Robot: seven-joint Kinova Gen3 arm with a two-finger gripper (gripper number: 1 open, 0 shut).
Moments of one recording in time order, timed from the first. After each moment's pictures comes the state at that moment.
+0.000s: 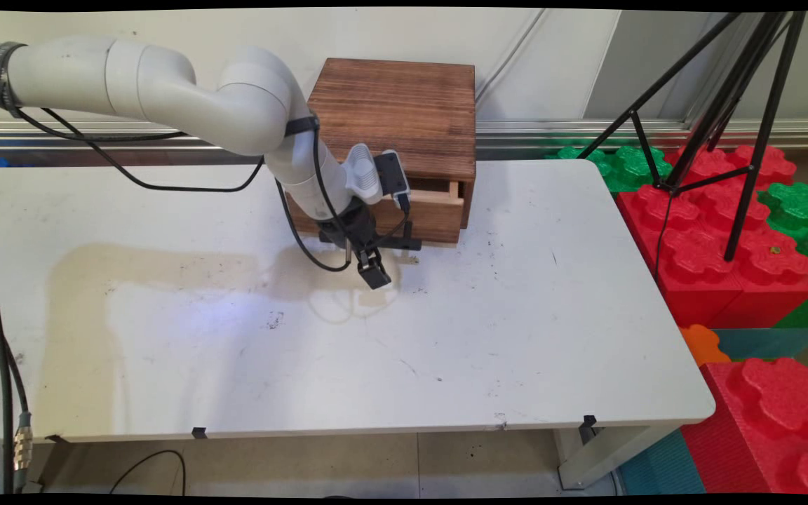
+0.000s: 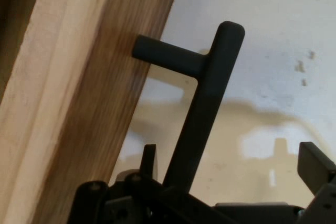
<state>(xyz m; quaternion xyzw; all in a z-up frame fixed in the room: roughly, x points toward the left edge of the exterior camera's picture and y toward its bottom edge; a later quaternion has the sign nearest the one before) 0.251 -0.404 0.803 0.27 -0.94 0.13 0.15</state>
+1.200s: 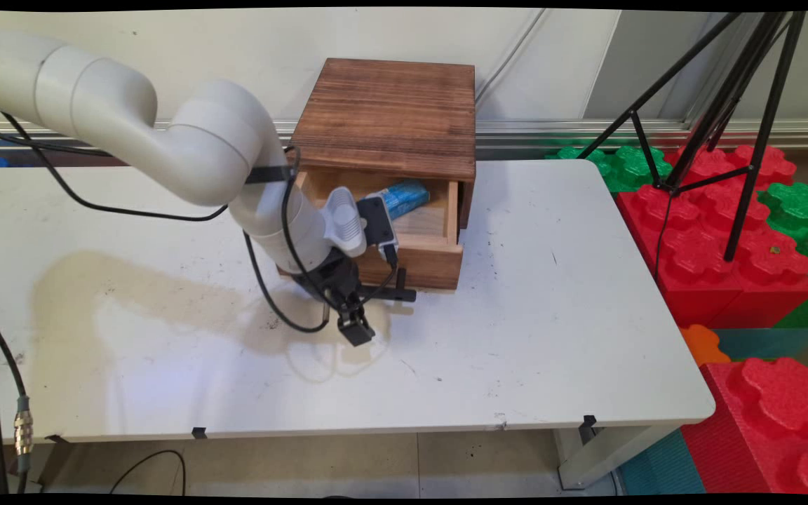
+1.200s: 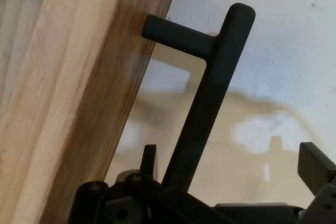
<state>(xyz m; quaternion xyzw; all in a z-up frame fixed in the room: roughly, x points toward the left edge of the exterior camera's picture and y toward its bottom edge) 0.232 -0.310 0.811 0.29 -0.94 0.10 0.13</state>
